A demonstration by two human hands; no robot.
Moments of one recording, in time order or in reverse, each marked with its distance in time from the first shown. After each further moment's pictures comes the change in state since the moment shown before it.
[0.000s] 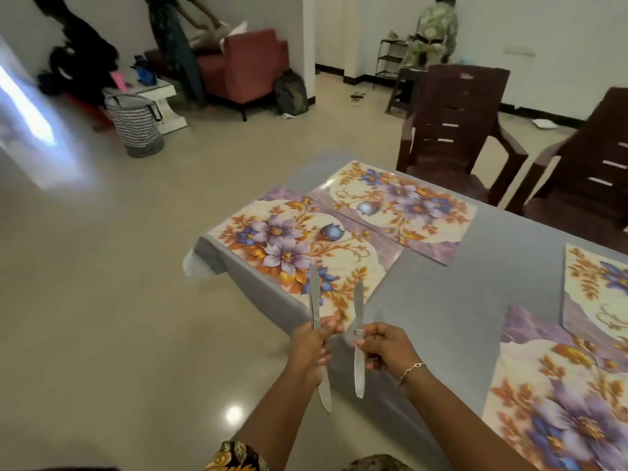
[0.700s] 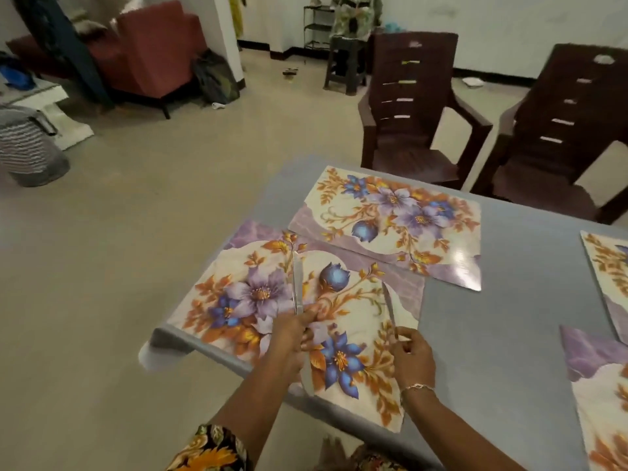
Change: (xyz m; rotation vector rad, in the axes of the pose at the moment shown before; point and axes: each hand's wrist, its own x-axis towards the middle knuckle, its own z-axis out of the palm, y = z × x) left_hand 0.189 0.140 -0.011 0.167 -0.085 -0.130; right_hand 0.156 -0.028 0.049 -0.056 0.763 -0.003
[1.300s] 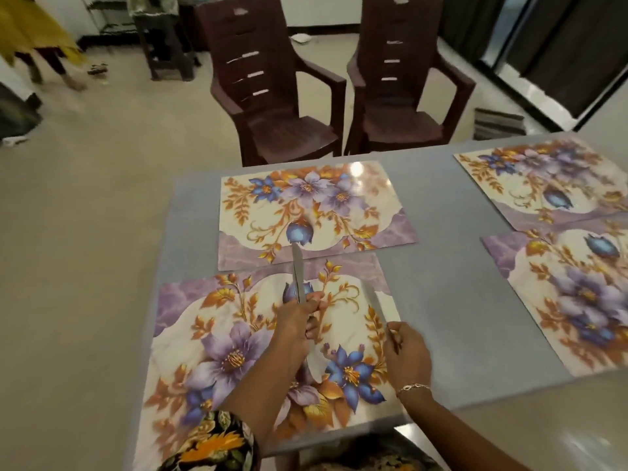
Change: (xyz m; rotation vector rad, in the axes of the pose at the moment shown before) left_hand 0.065 0.047 0.048 0.320 -0.416 -0.225; right_hand -0.018 0.004 0.040 -0.240 0.432 0.142
